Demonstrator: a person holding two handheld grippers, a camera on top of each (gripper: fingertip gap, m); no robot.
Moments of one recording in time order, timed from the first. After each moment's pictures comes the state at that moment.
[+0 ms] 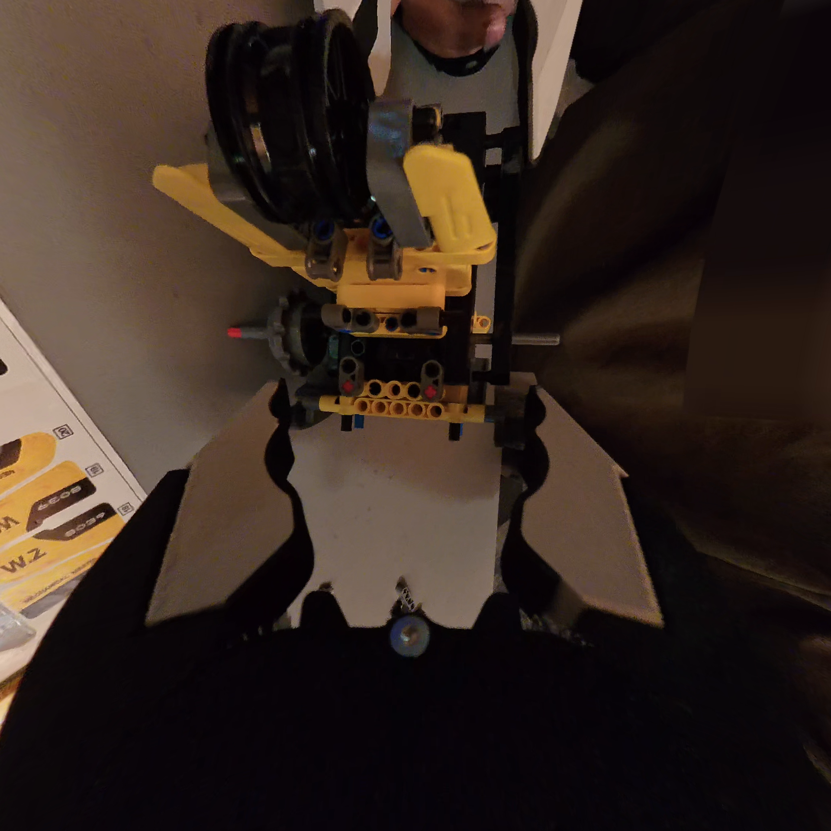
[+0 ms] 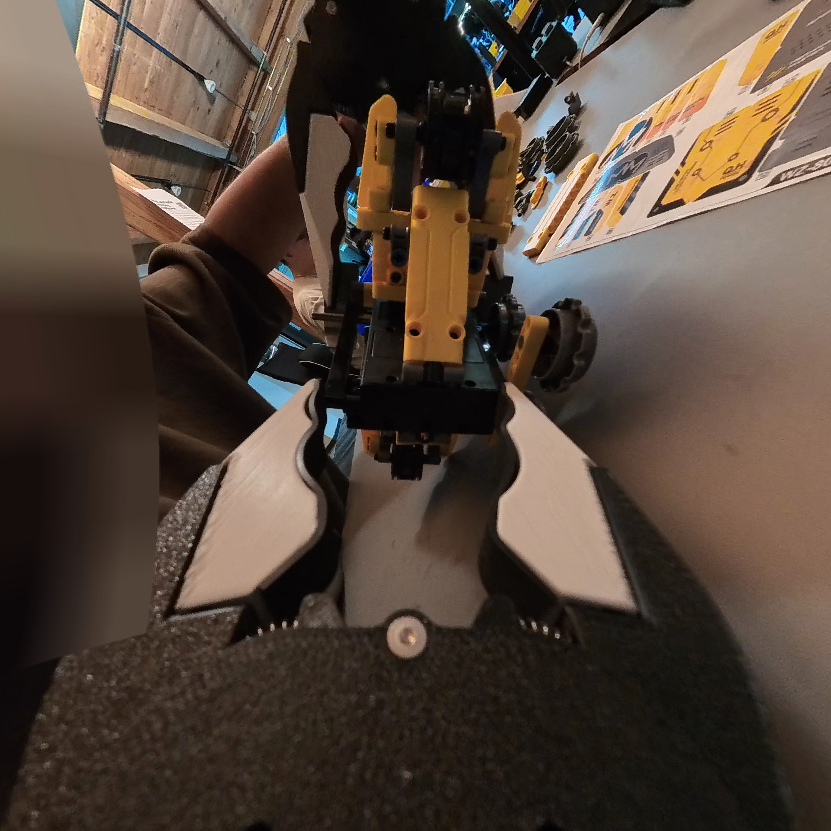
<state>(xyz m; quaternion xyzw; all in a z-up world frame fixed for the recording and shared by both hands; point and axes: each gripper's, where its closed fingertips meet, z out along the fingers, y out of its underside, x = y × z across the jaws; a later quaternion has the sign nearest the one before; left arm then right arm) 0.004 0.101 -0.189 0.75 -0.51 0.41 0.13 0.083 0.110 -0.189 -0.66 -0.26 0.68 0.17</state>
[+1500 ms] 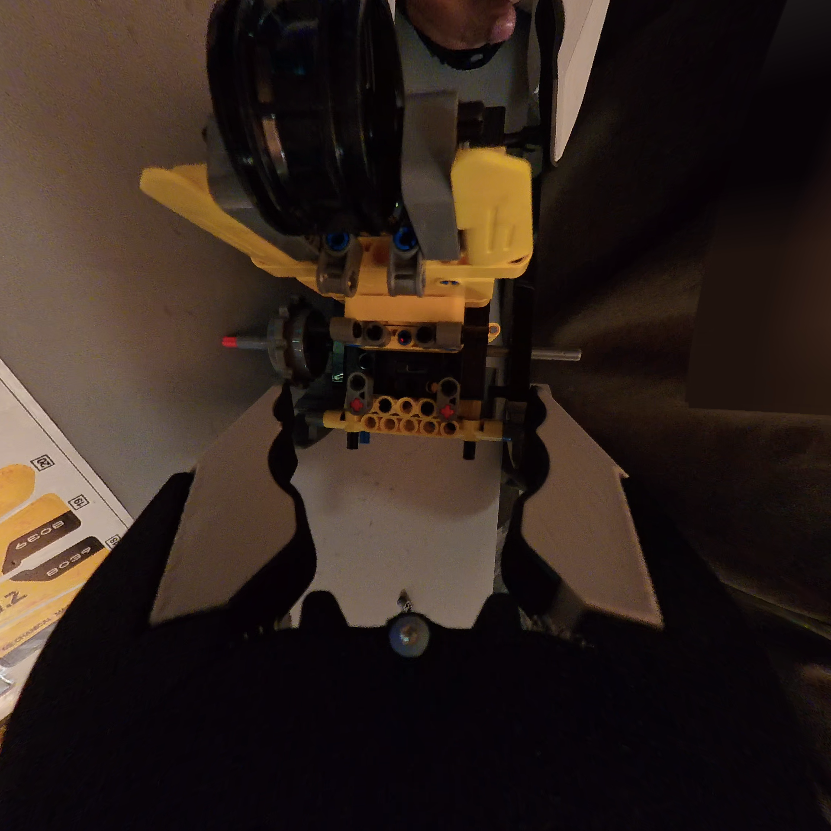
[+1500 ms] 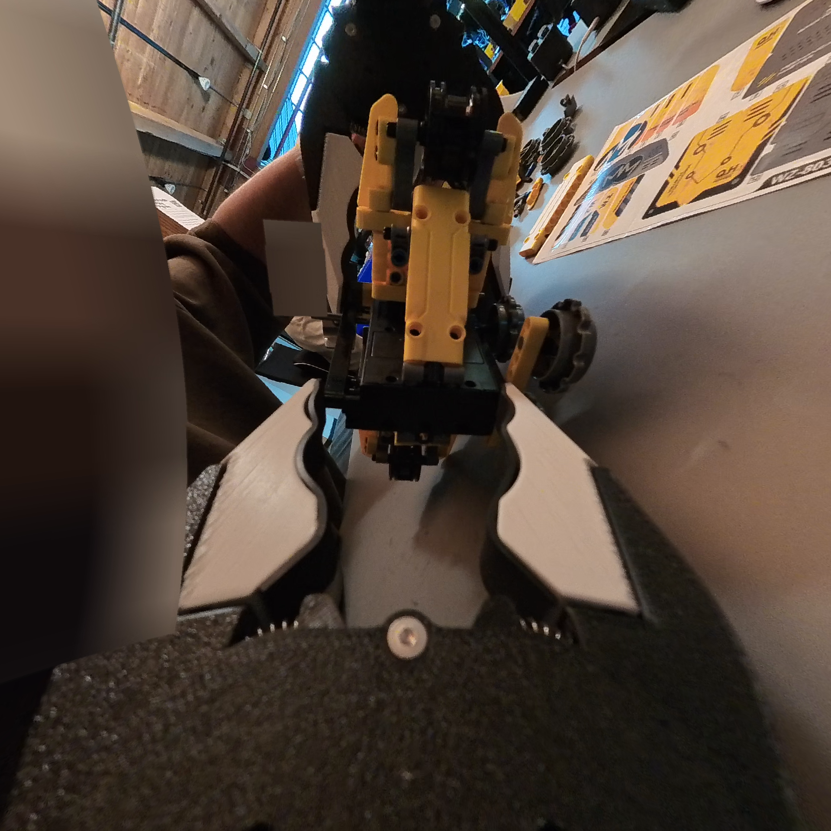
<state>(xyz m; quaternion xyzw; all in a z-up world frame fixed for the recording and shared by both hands) 0.012 0.097 -0.198 0.74 -0.50 0.42 0.14 0.085 0.110 -0.189 -0.67 -0.26 0.68 0.17</state>
